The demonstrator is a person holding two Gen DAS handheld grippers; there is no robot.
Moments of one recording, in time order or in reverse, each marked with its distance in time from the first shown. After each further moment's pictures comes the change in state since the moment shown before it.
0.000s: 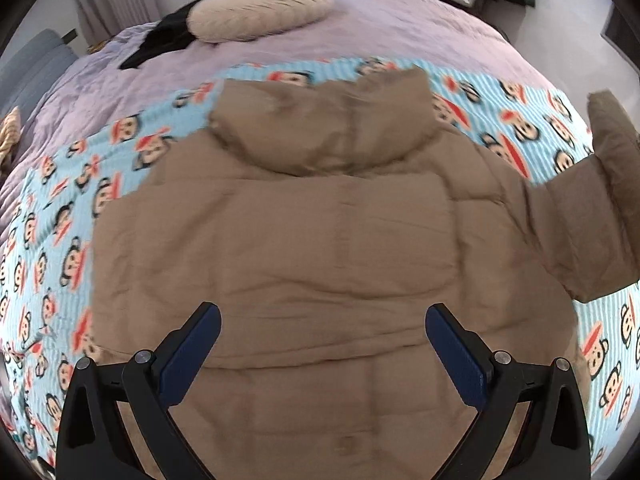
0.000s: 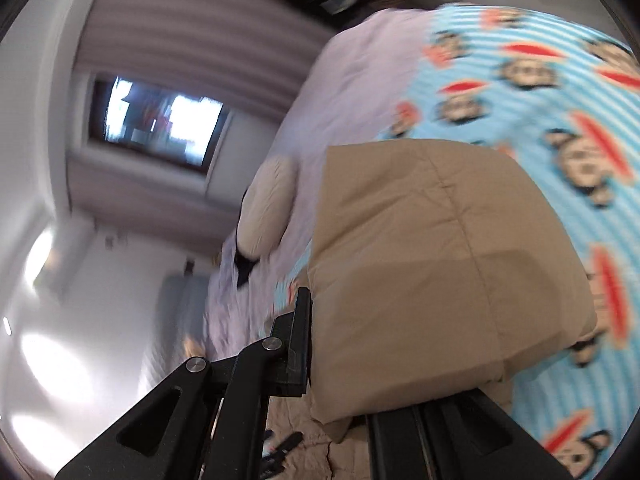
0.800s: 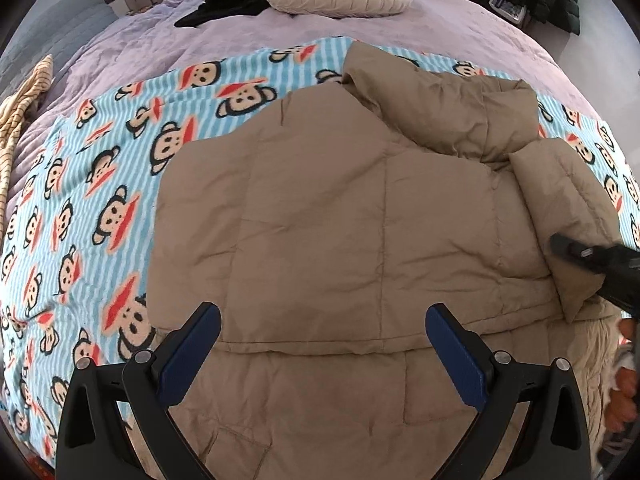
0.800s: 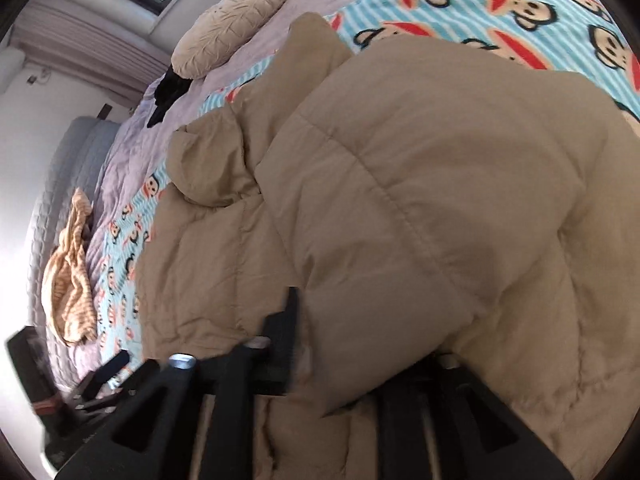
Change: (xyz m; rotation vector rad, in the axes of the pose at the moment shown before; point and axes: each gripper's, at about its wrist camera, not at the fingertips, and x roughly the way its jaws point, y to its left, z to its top) left arm 0.022 0.103 -0.029 -0.110 0.030 0.039; right arm 0.181 0.023 -0.153 -0.259 0.391 -0.362
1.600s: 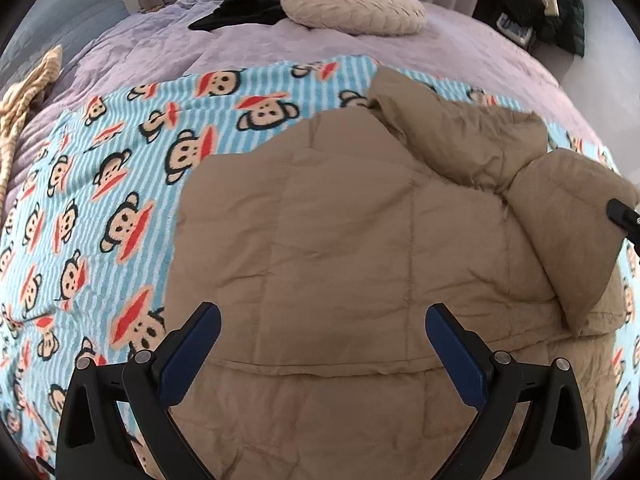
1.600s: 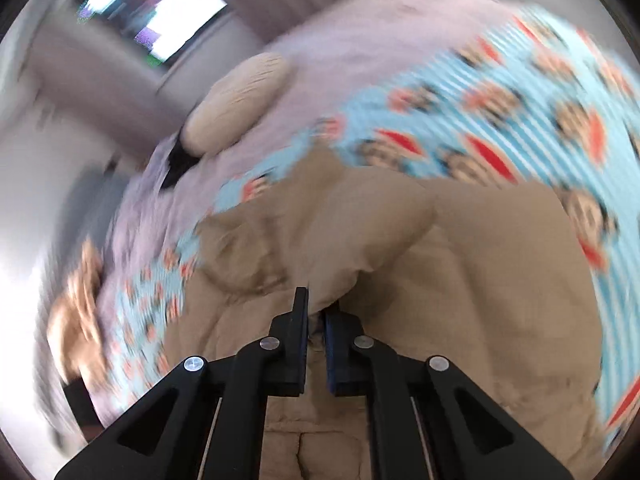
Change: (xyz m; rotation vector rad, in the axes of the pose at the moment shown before) left arm -0.006 0.035 0.010 -0.066 -0.061 -0.043; right arm -0.066 0.041 0.024 -0.065 -0.229 -0.022
